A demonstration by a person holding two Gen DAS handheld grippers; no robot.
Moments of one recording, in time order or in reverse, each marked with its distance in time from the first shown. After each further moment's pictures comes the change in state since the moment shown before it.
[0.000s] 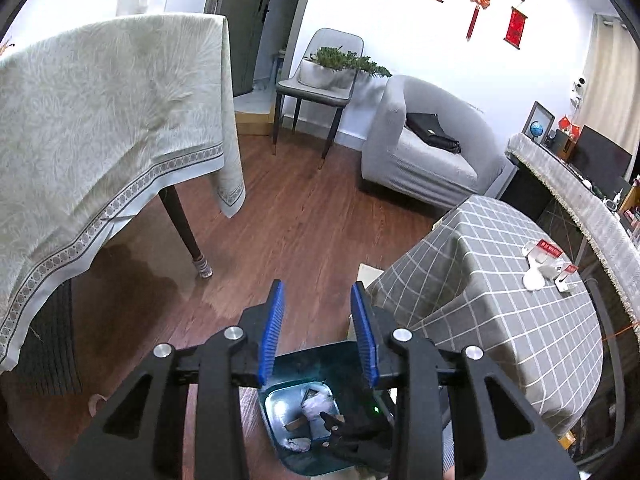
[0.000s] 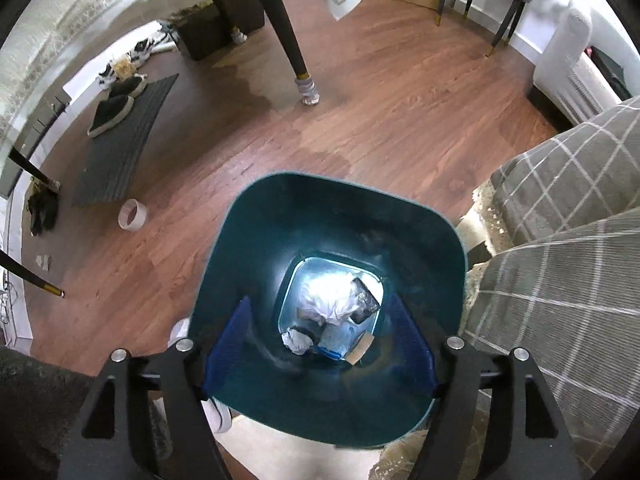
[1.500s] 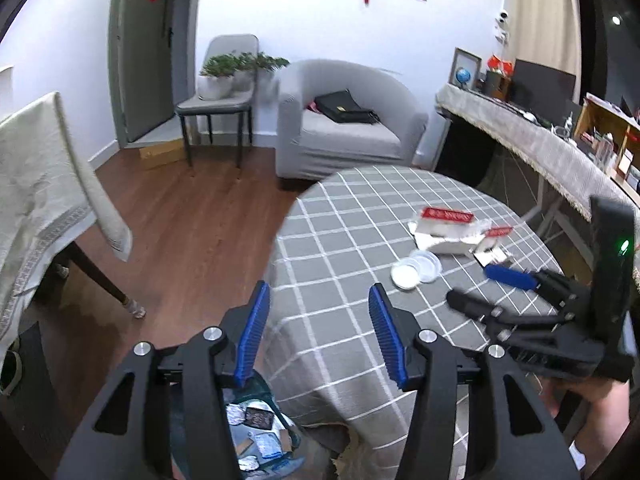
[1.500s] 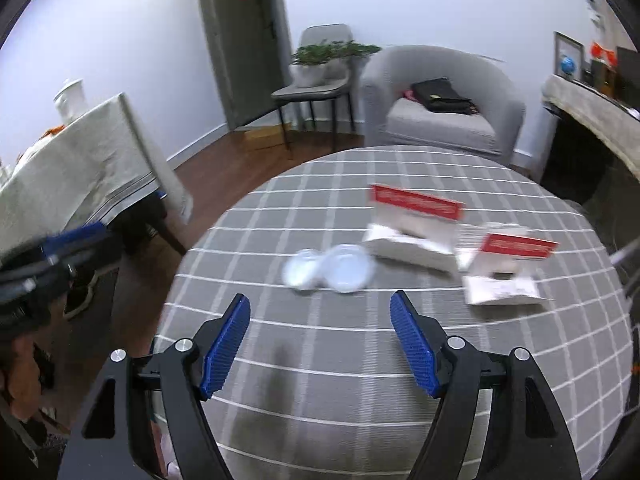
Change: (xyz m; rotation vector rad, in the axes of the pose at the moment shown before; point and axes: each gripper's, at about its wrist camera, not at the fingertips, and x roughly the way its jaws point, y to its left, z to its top) left arm 0.046 -0.215 -0.010 0.269 0.032 -0.129; right arm -0.240 -0.231 -0.118 0.405 -0.532 -0.197
